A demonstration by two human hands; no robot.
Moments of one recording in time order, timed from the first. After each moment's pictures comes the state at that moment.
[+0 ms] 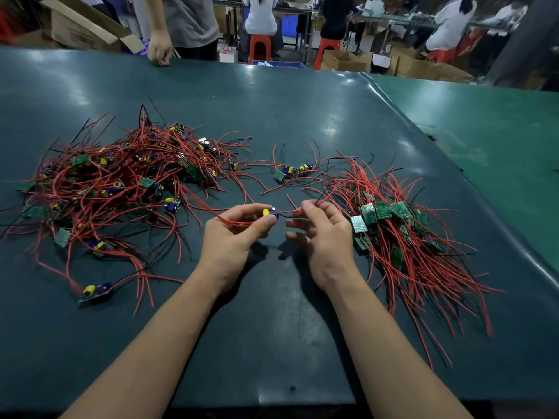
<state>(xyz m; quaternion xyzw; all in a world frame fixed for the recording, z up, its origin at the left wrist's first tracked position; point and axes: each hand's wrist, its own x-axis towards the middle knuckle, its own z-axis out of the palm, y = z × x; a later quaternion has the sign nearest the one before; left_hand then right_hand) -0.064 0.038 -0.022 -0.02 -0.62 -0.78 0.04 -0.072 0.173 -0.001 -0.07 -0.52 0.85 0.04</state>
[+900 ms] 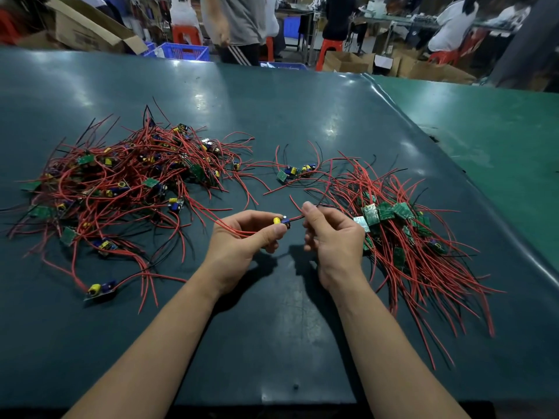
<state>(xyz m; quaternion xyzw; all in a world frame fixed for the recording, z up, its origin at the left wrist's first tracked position) -0.058 0.033 -0.016 -0.06 -0.61 -0.79 0.03 -0.072 0.179 -0.010 -0.09 -0.57 0.81 0.10</state>
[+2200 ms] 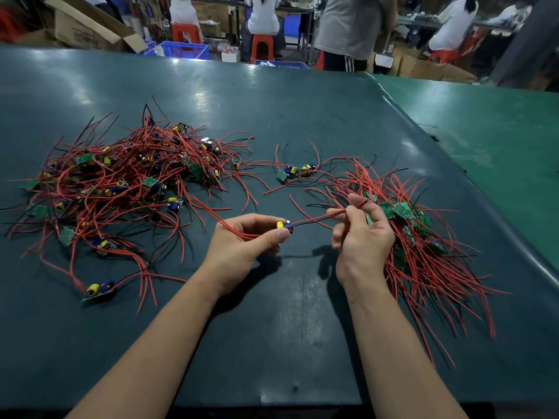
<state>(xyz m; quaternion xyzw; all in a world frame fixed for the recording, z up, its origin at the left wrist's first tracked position) -0.055 0.034 -0.011 -0.05 -0.65 -0.75 0.02 -0.077 0.201 -0.003 -0.14 -0.52 0.82 0.21</state>
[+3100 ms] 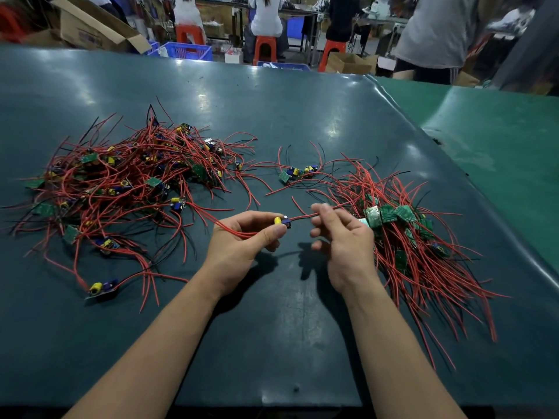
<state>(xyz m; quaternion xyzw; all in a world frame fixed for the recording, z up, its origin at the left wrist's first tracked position) -0.056 0.033 -0.013 -0.06 -0.63 -0.77 0.05 -0.068 0.190 0.000 -0.08 -0.57 0.82 0.07</state>
